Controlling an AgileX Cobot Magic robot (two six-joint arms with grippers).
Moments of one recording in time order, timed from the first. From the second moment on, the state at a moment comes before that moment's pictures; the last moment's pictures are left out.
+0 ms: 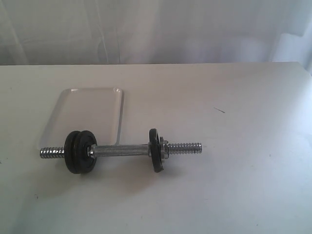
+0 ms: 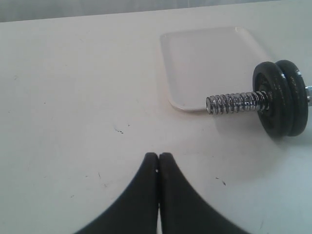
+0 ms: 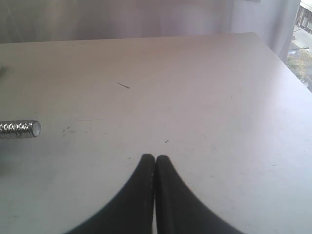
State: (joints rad) left arm -0.05 0.01 0.02 -0.16 0.37 0.18; right arm 0.00 0.00 -0.01 0.16 0.36 -0.06
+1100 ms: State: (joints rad) left arm -0.05 0.01 0.02 -0.16 0.37 0.18; right arm 0.00 0.00 -0.01 0.03 0.33 -0.06
